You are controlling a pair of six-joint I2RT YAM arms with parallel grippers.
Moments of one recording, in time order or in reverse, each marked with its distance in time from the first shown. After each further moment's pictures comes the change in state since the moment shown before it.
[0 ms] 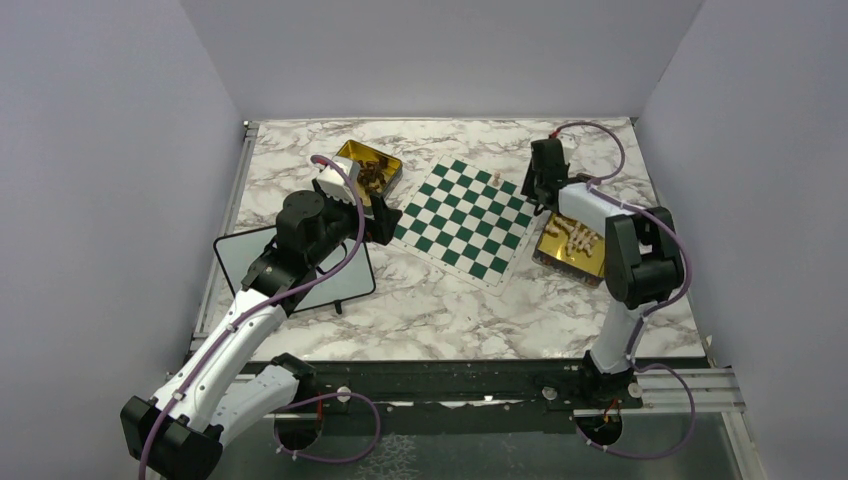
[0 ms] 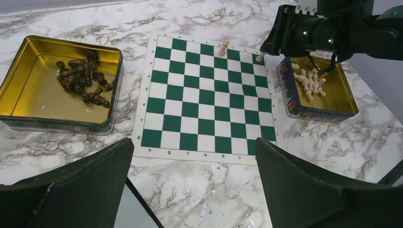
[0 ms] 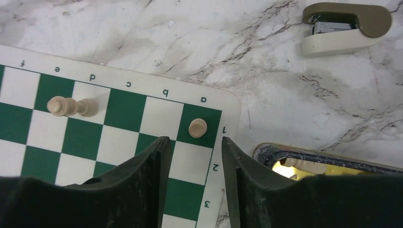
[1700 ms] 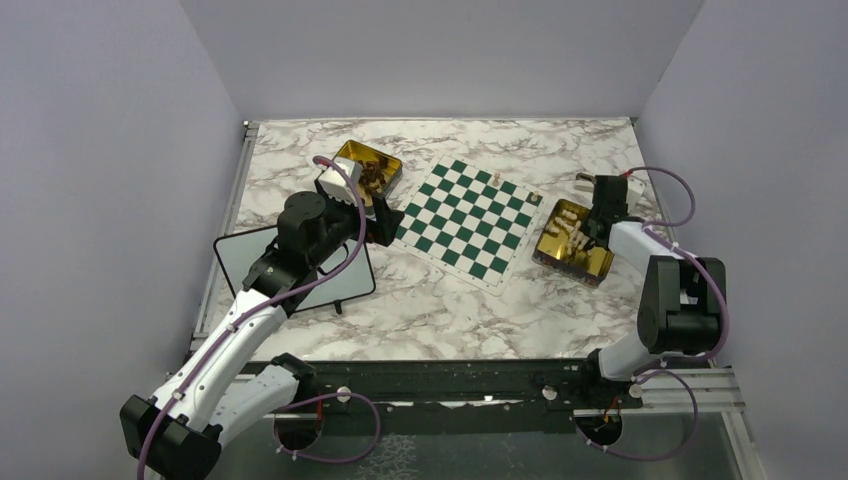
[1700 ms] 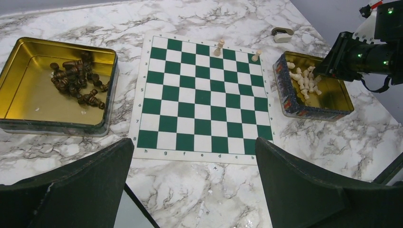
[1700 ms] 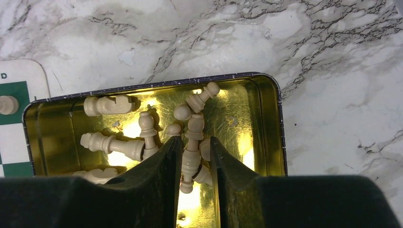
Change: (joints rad) left arm -0.013 0.000 -0.003 0.009 0.003 -0.004; right arm -0.285 -0.357 -0.390 -0.047 -0.005 0.042
